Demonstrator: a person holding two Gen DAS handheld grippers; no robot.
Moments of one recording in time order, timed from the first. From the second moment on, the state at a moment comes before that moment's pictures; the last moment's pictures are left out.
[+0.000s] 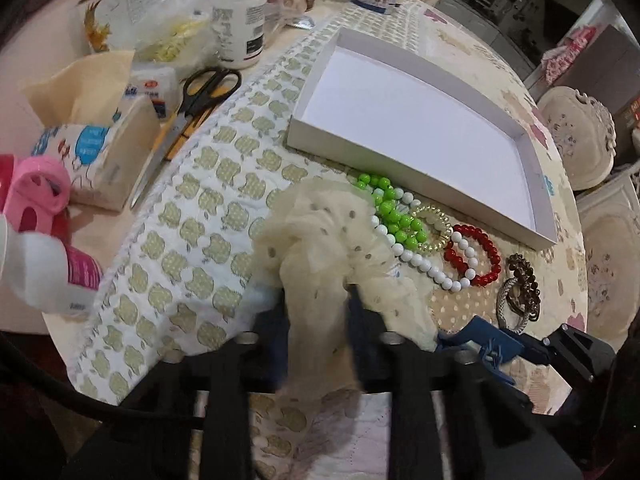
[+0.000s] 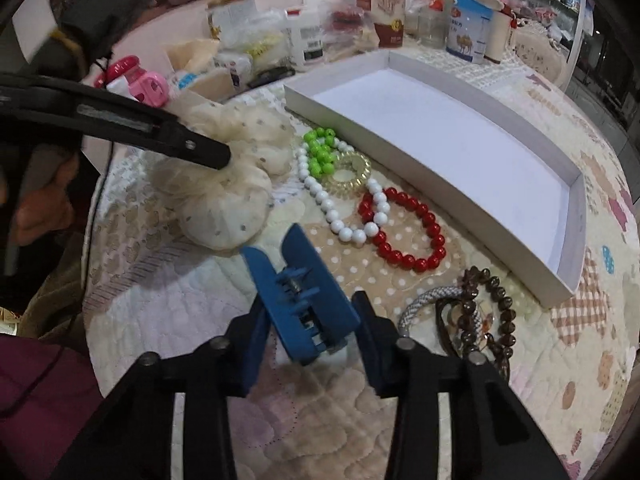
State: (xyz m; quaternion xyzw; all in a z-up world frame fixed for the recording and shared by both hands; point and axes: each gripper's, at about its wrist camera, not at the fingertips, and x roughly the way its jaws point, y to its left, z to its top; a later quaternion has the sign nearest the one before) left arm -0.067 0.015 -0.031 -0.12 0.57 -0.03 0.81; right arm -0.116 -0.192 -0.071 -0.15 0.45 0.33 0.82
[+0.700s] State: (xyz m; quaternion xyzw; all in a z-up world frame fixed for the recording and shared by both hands) left arm 0.004 0.007 0.049 -0.08 0.50 -0.07 0.86; right arm -0.056 -0.262 -0.003 0.01 0.38 0.26 0.89
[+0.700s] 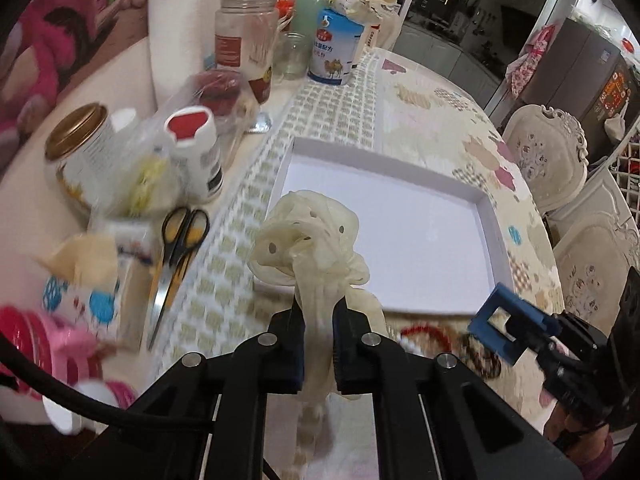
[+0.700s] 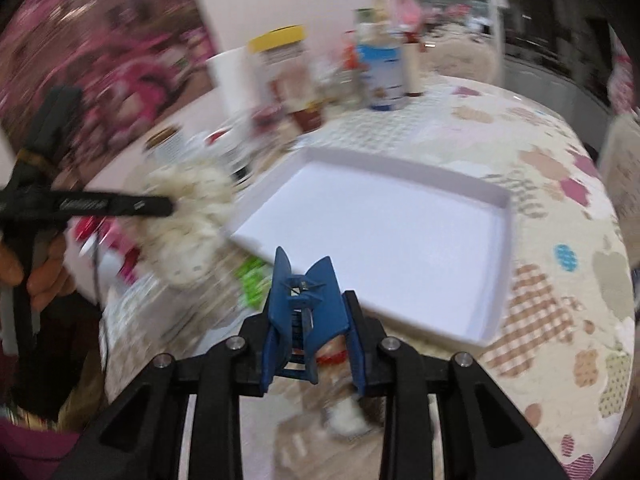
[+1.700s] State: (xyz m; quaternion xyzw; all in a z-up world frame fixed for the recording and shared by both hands) left arm 0.098 0.010 -0.020 -0.08 0.55 -0.04 0.83; right arm 0.026 -0.320 -0.054 0.07 0.45 0.09 0.88
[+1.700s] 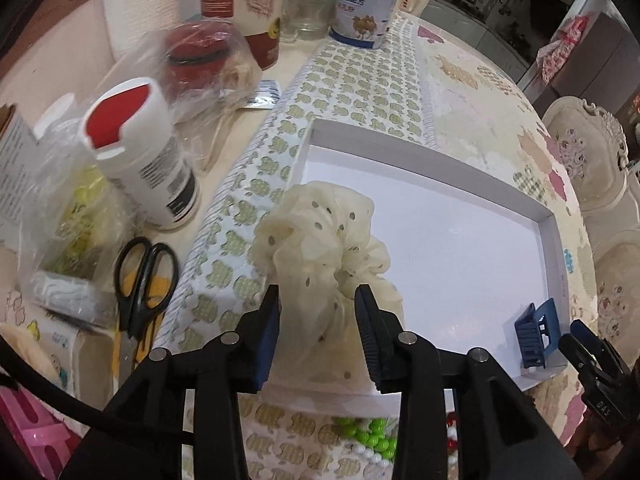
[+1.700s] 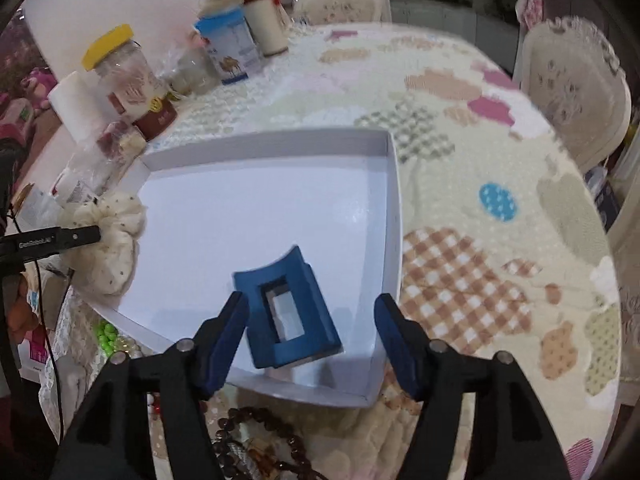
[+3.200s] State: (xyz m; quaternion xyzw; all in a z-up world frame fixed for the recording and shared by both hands) left arm -0.092 0.010 0.043 -0.03 0.49 0.00 0.87; right arm -0.116 -0.252 0.017 -0.01 0.38 0.16 0.91
